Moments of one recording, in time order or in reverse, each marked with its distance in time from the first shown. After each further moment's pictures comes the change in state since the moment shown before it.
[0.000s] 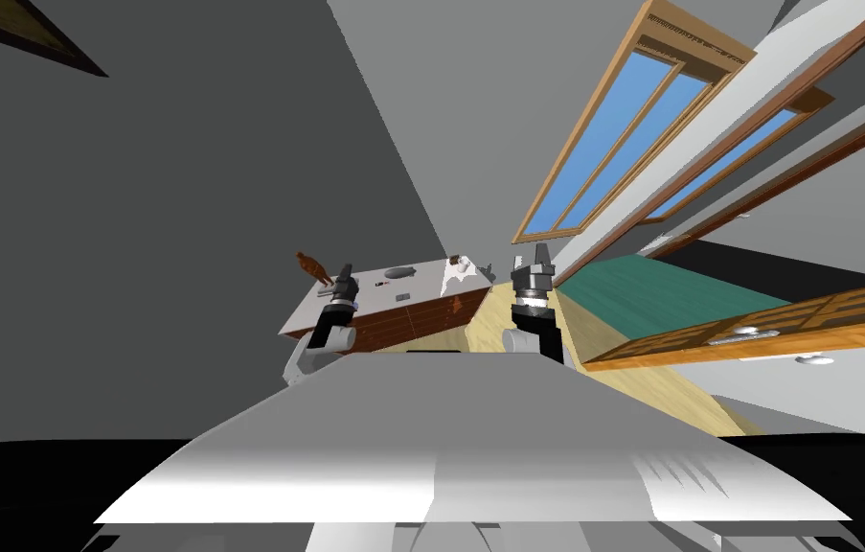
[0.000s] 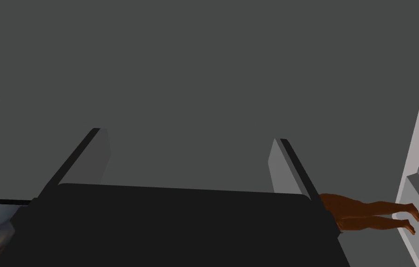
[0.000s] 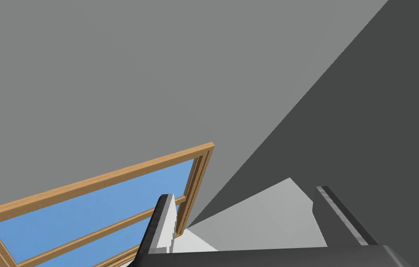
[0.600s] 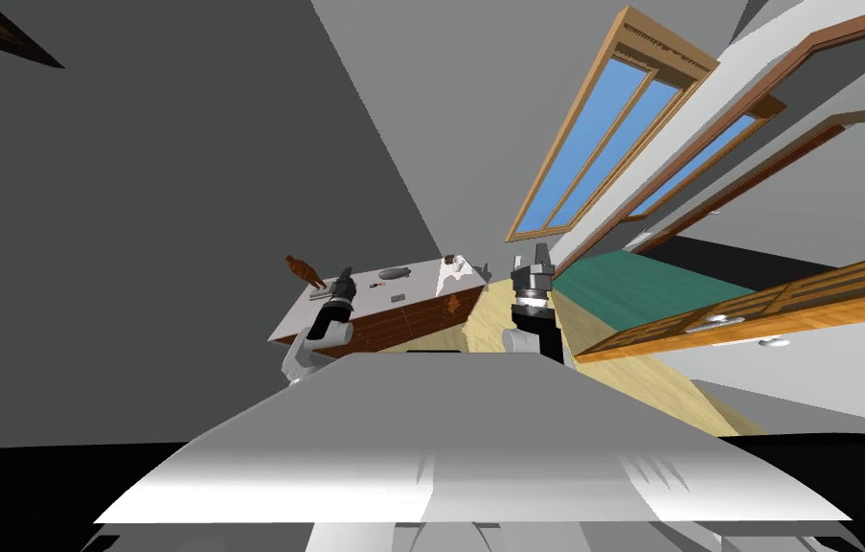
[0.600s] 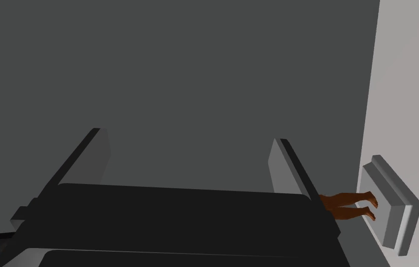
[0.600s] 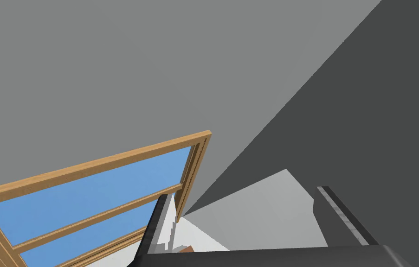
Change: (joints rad) left arm -0.054 0.027 0.042 0.056 -0.006 0.161 0.011; right arm 0.000 0.000 0.000 0.000 0.000 0.000 0.000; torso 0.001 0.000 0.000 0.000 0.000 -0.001
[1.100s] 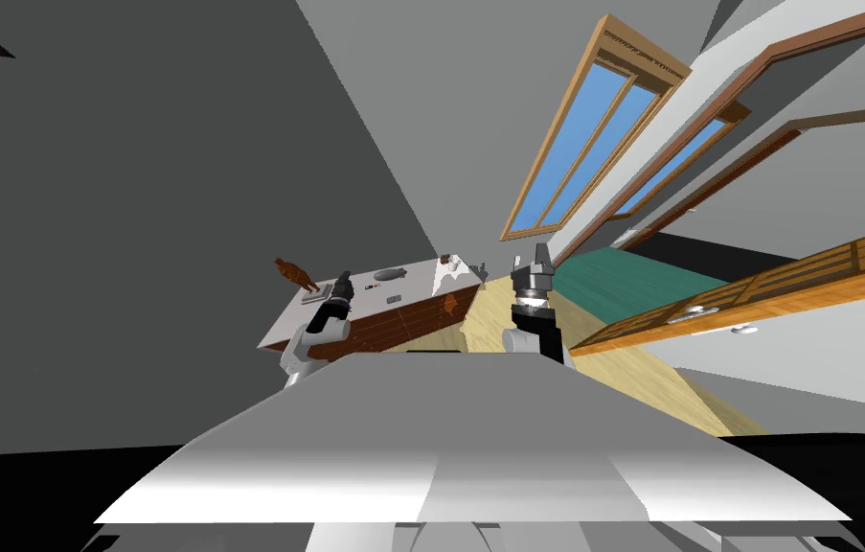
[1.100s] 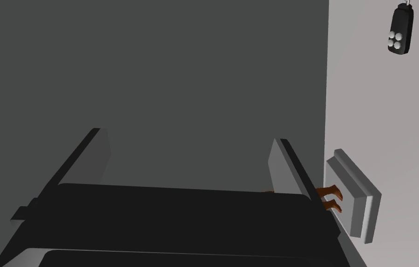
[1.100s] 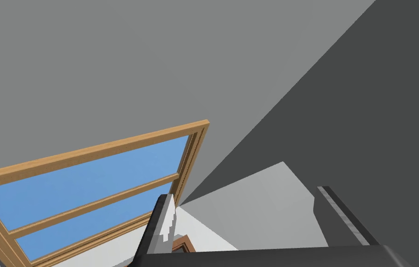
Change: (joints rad) left arm -0.045 0.022 0.035 0.051 -0.001 0.141 0.013; right arm 0.000 0.000 0.000 0.000 0.000 0.000 0.000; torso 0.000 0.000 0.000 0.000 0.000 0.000
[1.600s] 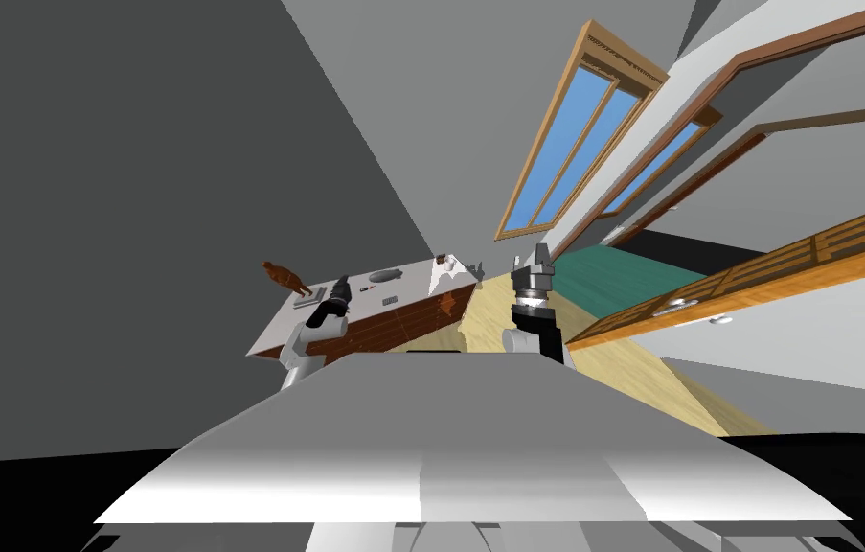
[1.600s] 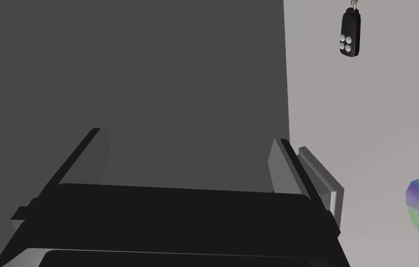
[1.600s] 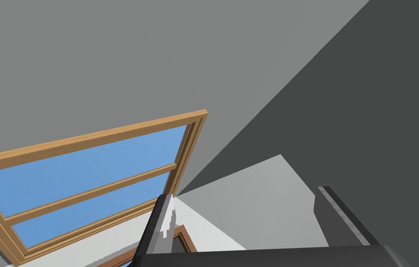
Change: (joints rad) left arm -0.042 0.020 0.032 0.060 0.003 0.127 0.015; right arm 0.000 0.000 0.000 0.000 0.000 0.000 0.000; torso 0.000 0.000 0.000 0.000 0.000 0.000
